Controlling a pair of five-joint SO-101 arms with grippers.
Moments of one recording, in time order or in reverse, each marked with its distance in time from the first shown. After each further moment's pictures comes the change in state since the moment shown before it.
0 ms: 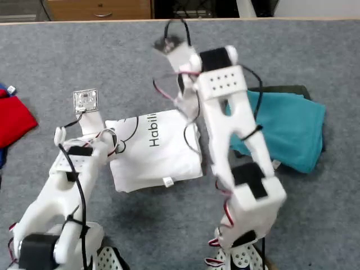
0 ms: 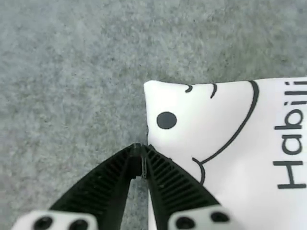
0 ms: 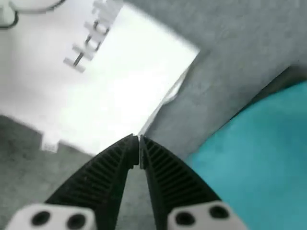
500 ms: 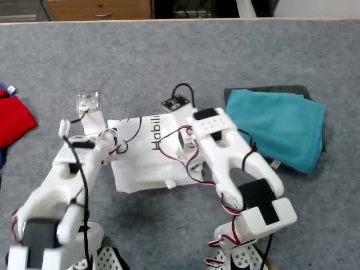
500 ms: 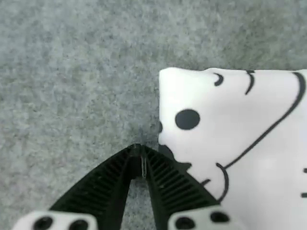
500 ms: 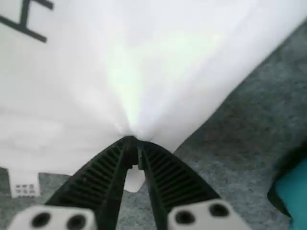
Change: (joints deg) left arm 0.0 12.7 -7.2 3.4 0.0; right arm 0.4 -6.9 47.7 -33.6 -6.9
